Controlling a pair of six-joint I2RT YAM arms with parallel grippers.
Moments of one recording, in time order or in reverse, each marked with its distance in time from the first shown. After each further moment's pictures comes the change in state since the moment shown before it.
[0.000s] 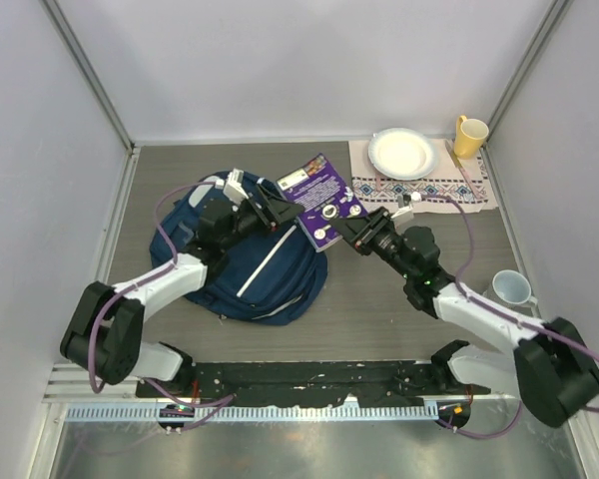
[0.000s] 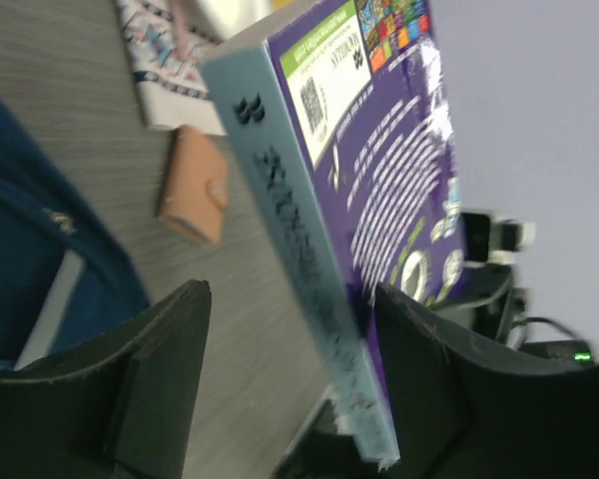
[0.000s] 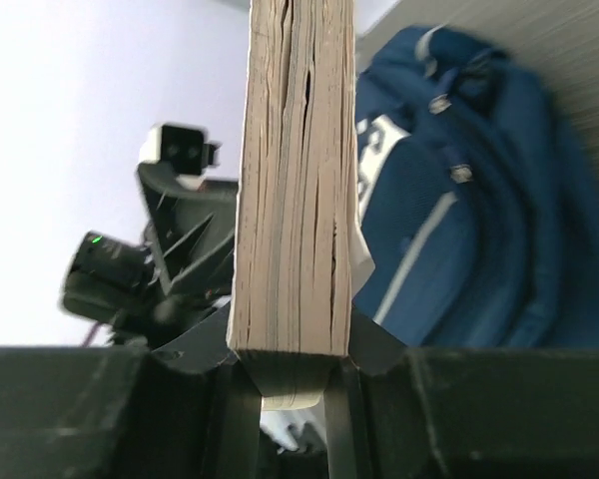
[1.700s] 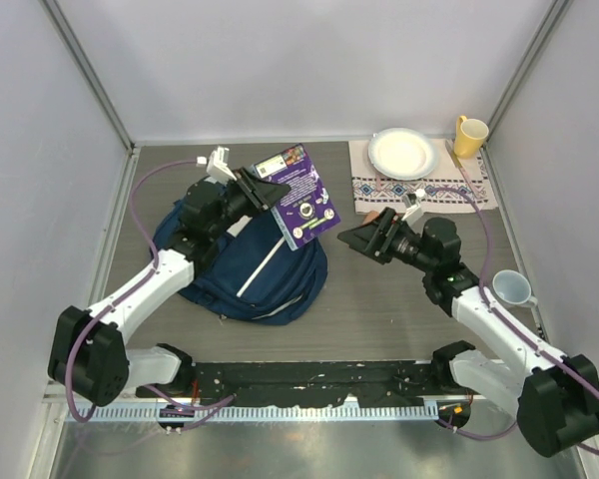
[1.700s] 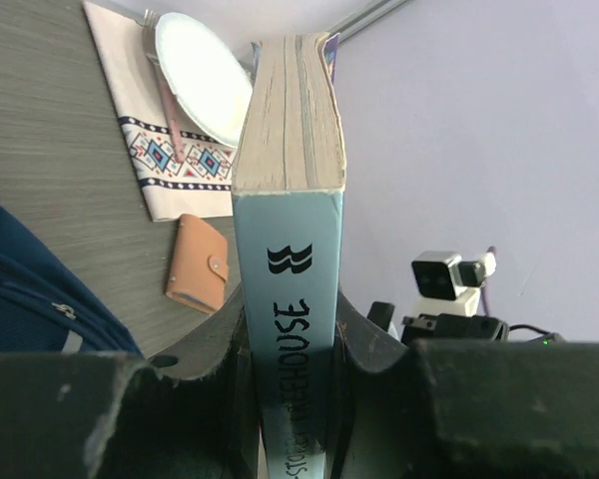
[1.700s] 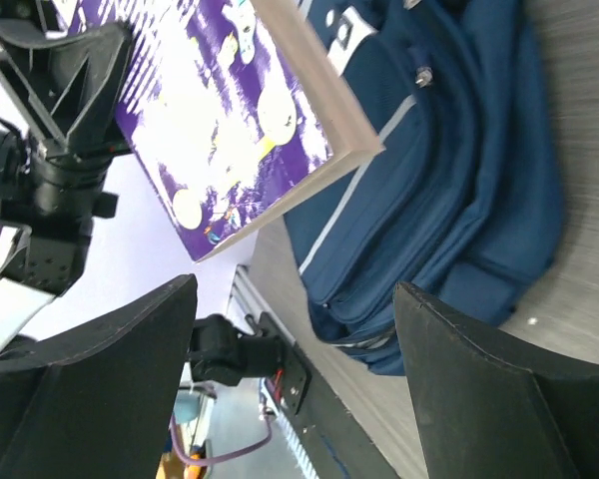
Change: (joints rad) left arm 0.013 -0.151 0.164 -0.304 -0.098 0.225; right arm -0.237 -0.226 0.055 -0.514 -0.348 -0.251
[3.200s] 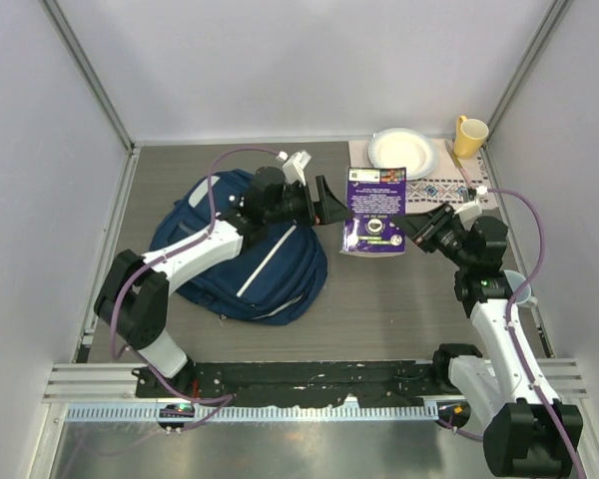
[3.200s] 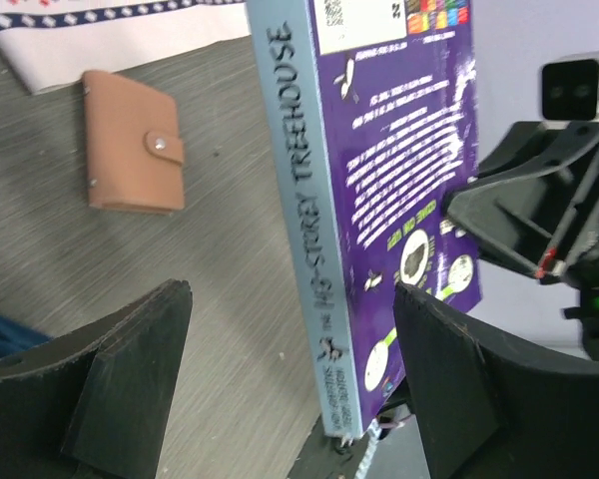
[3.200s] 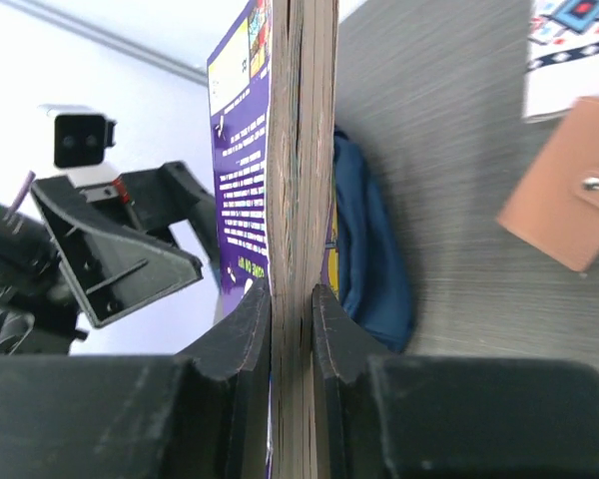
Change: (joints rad) left arm -0.208 0.366 0.296 -0.194 0.185 0.166; right arm -0.340 -0.148 0.024 -0.167 -0.018 -0.073
